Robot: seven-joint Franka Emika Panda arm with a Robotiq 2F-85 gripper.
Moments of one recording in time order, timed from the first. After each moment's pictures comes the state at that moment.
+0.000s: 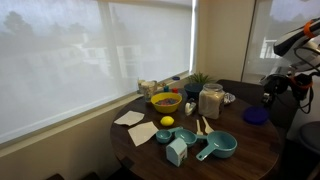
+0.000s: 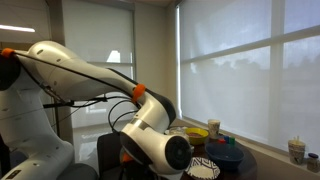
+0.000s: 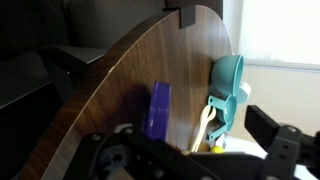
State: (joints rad) arm -0.36 -0.25 -0.30 -2.49 0.71 1.62 -0.78
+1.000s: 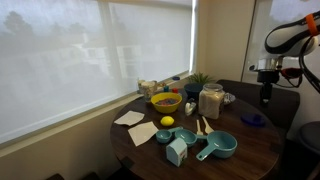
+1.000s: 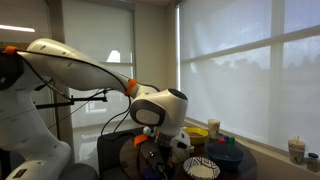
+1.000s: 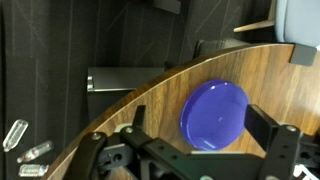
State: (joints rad) arm -0.21 -0.33 -0.21 -2.42 0.17 1.87 -0.67
